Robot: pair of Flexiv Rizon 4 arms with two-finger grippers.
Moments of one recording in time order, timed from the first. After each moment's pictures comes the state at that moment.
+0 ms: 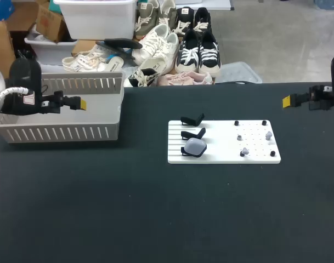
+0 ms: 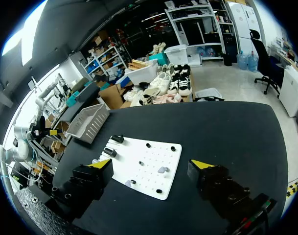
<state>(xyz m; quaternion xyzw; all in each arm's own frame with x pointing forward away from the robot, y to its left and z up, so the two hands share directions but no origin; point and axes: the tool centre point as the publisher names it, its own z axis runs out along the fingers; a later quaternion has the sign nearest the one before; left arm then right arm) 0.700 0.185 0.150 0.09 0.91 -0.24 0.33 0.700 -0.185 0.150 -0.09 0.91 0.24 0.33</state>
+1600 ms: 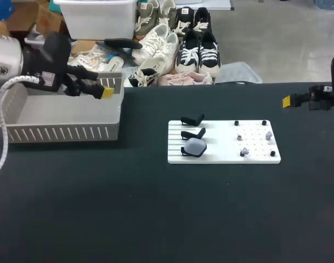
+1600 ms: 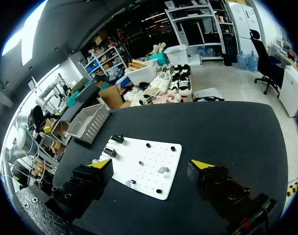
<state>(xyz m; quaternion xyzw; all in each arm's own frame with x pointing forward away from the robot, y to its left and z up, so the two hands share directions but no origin) 0.715 0.103 0.197 0.42 0.78 -0.26 0.39 0.700 -0.185 0.150 -0.09 0.91 0.24 0.33</state>
